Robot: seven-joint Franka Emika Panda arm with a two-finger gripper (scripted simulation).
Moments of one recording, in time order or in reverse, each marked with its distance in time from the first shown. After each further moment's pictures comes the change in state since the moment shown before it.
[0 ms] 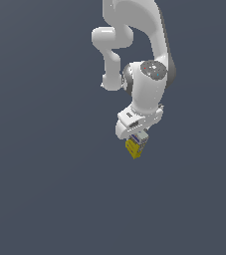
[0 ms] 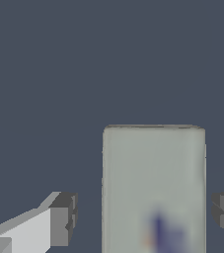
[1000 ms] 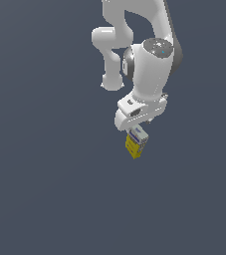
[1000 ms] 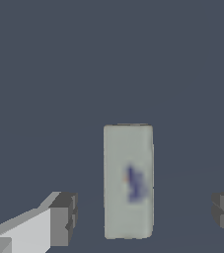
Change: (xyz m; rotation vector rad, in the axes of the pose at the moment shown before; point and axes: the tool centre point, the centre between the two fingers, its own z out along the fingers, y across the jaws) arm -0.001 0.002 -0.052 0.000 0.001 0.017
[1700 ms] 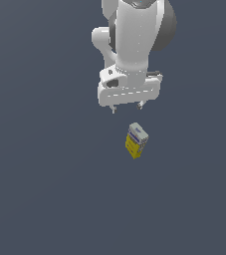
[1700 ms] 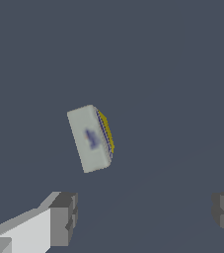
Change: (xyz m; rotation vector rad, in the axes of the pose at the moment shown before) arm -0.042 0.035 -0.075 0.006 0.017 0.287
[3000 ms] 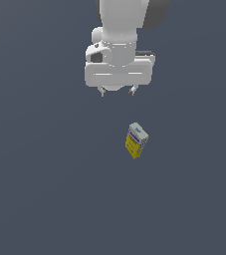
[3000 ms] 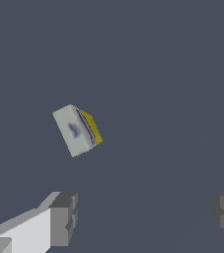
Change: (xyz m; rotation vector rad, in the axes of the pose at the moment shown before) arm -0.026 0.031 -0.052 -0.010 0.021 0.145
